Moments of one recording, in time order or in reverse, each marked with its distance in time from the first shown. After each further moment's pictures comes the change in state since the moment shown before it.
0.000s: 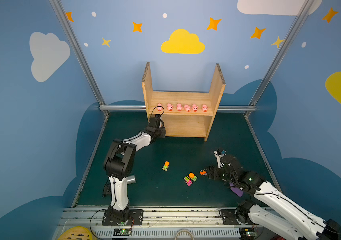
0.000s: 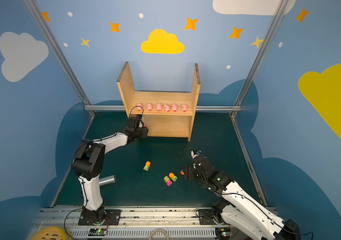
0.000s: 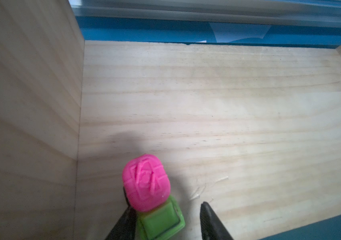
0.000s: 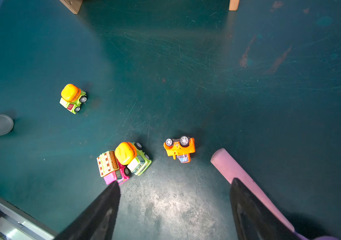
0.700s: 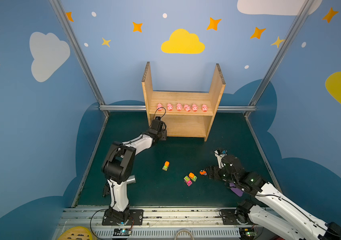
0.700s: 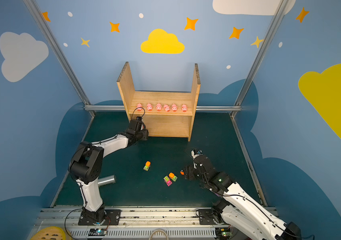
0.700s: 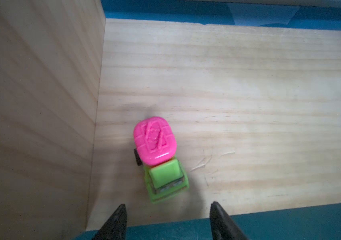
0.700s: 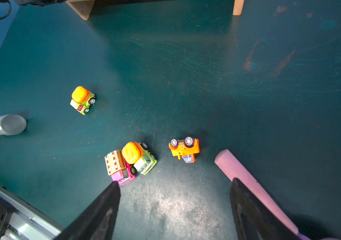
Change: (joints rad) left arm -0.048 -0.063 -0.047 -0.082 -0.157 -0.059; right arm -0.005 -0.041 0.000 -0.001 -0.022 0.002
